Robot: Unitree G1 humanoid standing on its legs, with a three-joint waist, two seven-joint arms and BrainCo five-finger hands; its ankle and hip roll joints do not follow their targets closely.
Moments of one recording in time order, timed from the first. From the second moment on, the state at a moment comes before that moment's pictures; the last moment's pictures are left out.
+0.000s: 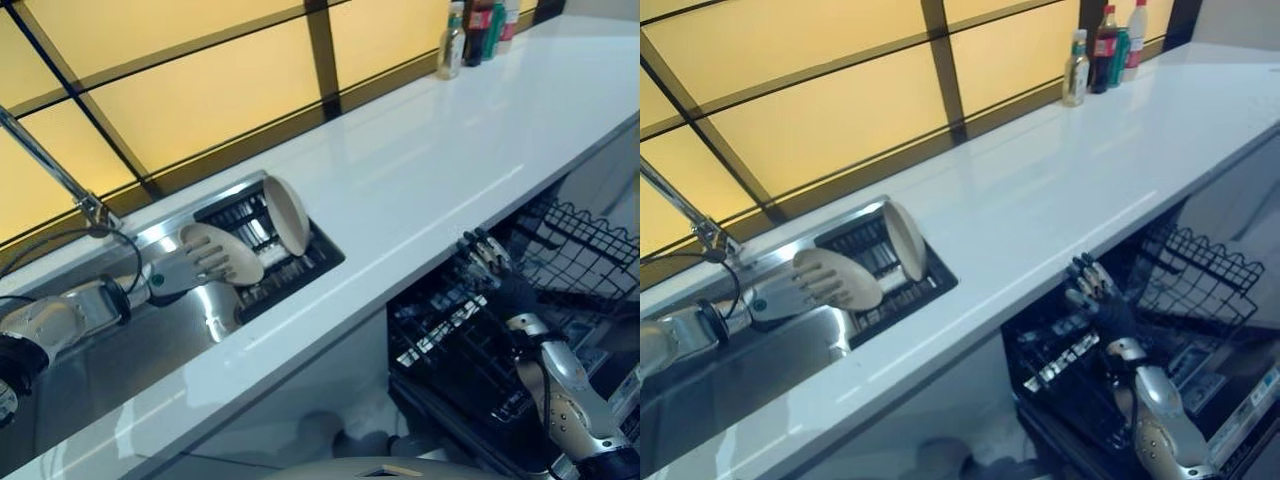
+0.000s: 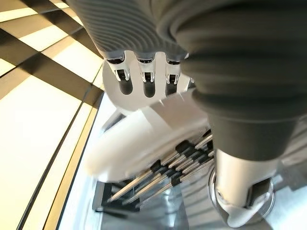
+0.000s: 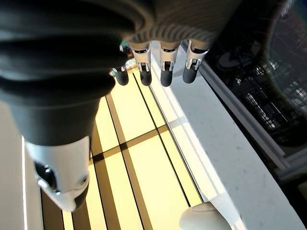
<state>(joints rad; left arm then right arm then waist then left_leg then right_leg) -0.40 1.19 -0.69 0.48 1.41 -0.31 0.58 0.17 -0.63 0.07 -0.11 0.86 -0.15 0.04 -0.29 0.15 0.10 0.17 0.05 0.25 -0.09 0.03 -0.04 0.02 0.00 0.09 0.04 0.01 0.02</state>
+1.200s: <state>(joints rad) -0.37 1.09 -0.65 0.54 1.47 -0.21 0.66 0.18 -0.63 0.05 -0.12 0.86 -0.11 0.07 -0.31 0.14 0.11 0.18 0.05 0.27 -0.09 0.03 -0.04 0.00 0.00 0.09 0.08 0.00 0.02</state>
